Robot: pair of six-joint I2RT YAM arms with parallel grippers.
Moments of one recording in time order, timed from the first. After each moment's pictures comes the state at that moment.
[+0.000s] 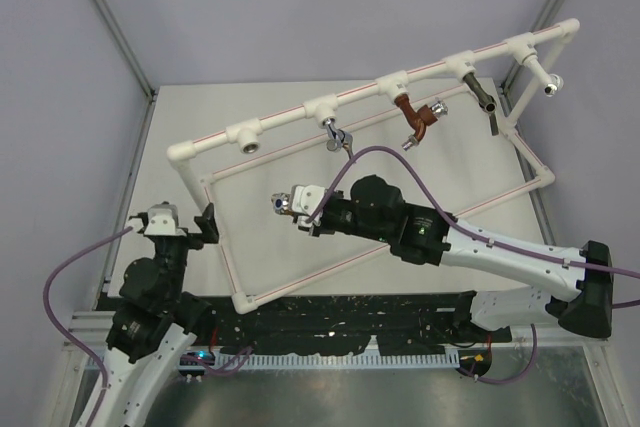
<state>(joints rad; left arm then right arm) -0.46 0.01 0.47 -0.35 -0.38 0.04 1.15 1.21 1.08 -0.08 -0.07 -0.46</state>
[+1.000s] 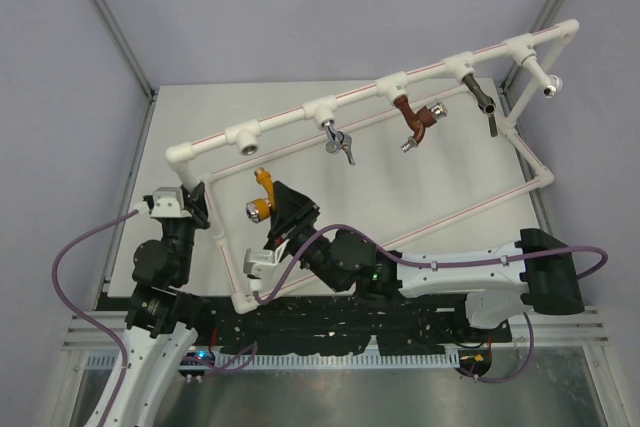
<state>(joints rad) -0.29 0.19 0.37 -0.01 -0.27 0.01 1.45 1.38 0.97 0.61 0.57 -1.29</state>
